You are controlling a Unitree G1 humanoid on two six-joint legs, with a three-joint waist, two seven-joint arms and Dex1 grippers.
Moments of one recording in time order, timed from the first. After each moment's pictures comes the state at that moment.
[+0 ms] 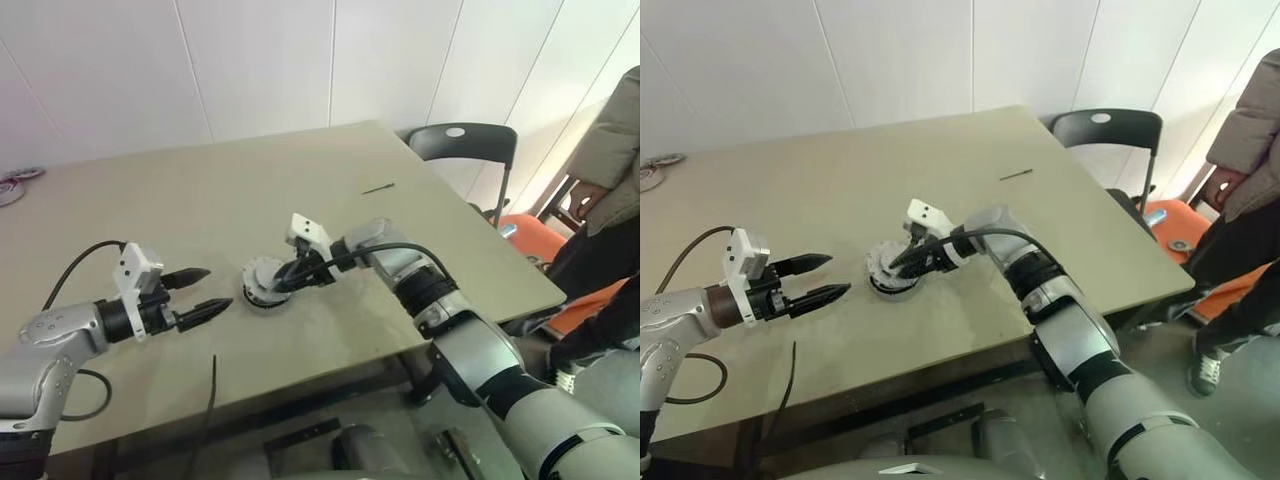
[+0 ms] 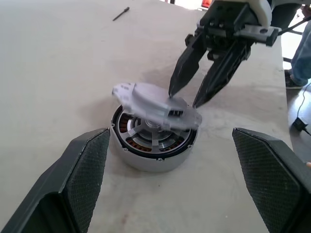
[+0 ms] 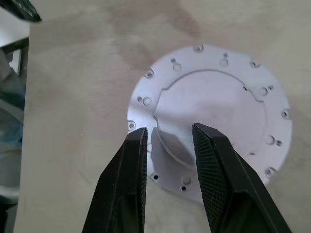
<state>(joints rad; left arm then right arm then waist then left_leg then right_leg) 0.02 0.78 0.29 -0.25 -0.62 0.54 -0.96 -1.00 -0.11 0.40 0.76 0.04 0.44 1.24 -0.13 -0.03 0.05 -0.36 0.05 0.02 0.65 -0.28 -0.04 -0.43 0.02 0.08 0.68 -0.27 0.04</state>
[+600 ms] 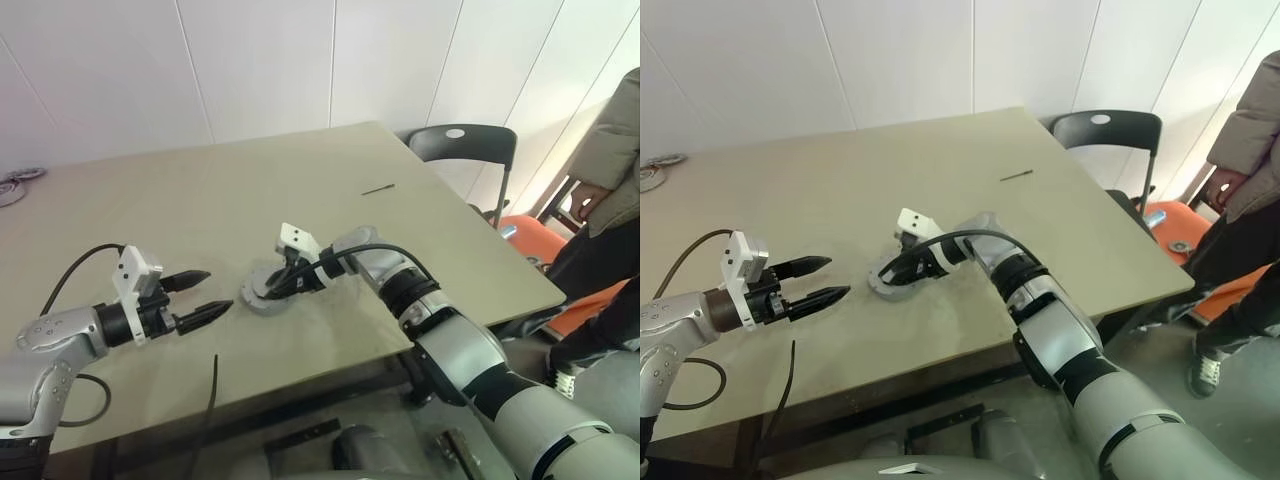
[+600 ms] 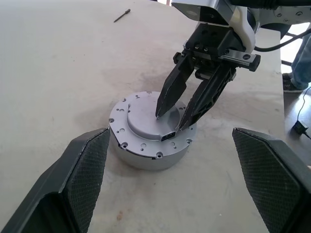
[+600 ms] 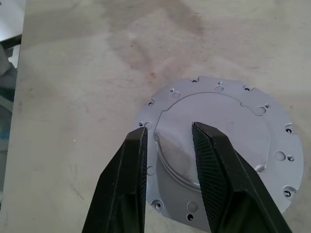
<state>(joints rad) 0.05 0.78 0.29 -0.28 -0.64 0.54 -0.95 -1.03 -0.04 0.38 0.93 -0.01 0.32 1.22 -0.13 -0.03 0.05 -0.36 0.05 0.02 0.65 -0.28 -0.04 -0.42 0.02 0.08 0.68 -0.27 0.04</state>
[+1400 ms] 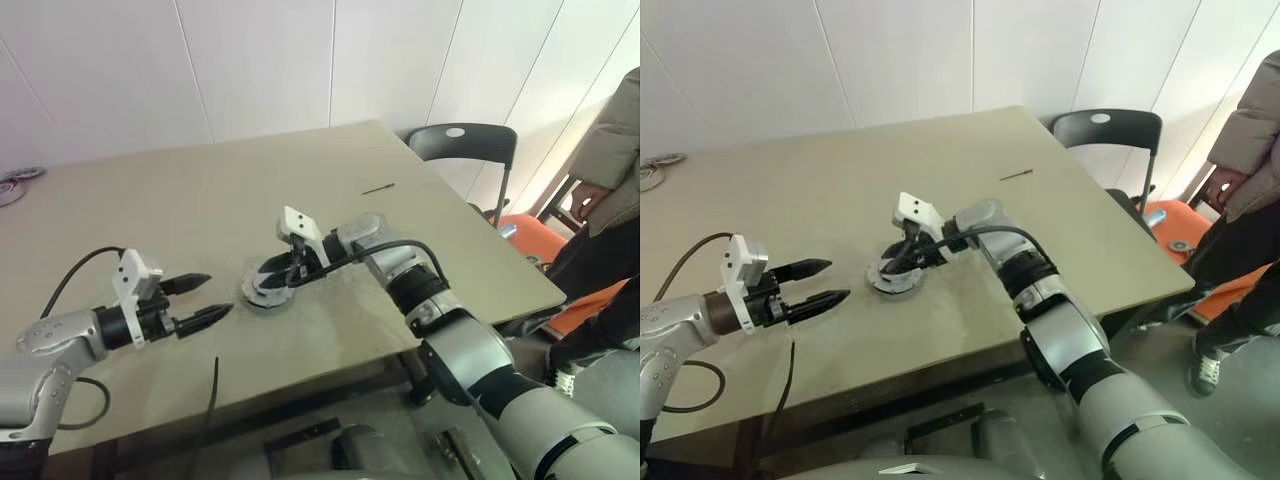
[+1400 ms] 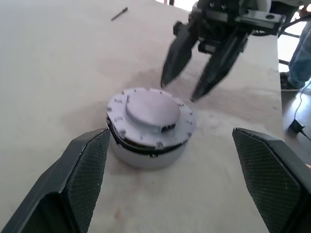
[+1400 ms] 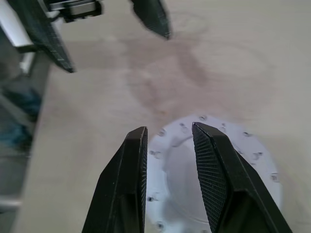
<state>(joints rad) 0.07 0.78 0.29 -0.28 -0.64 0.53 -0.98 -0.99 -0.08 0.33 0.79 0.02 0.19 1.27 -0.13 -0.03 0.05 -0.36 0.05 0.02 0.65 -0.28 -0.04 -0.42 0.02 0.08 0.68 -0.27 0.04</state>
